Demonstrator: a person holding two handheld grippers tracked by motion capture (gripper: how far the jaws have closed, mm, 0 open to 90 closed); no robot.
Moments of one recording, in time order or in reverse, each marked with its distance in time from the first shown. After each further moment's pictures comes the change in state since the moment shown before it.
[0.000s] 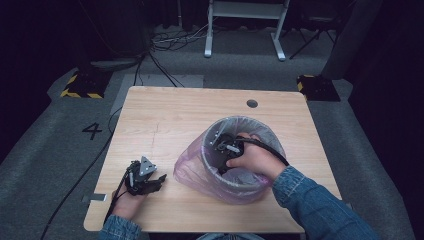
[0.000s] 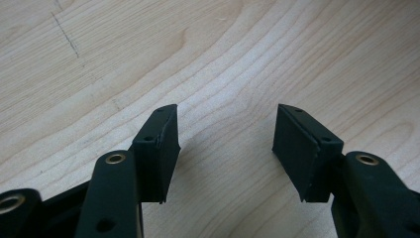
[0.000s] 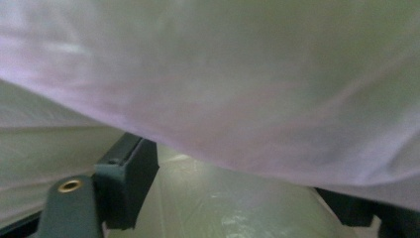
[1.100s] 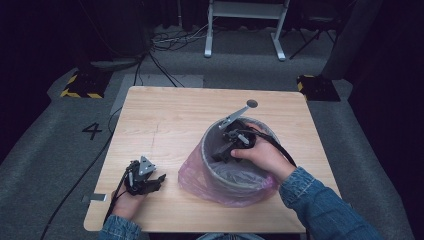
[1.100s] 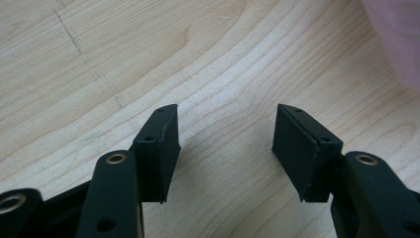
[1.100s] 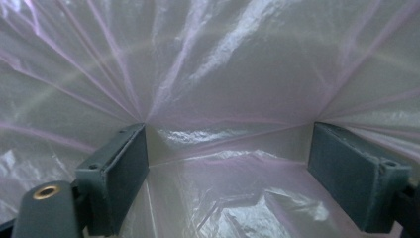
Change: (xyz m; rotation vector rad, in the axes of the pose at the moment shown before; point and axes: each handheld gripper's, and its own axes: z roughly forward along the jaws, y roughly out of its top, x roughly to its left) left arm 0.002 0.000 0.000 0.003 -0.001 -0.012; right arm -0.003 -0.005 -0.043 -0.337 0.023 0.059
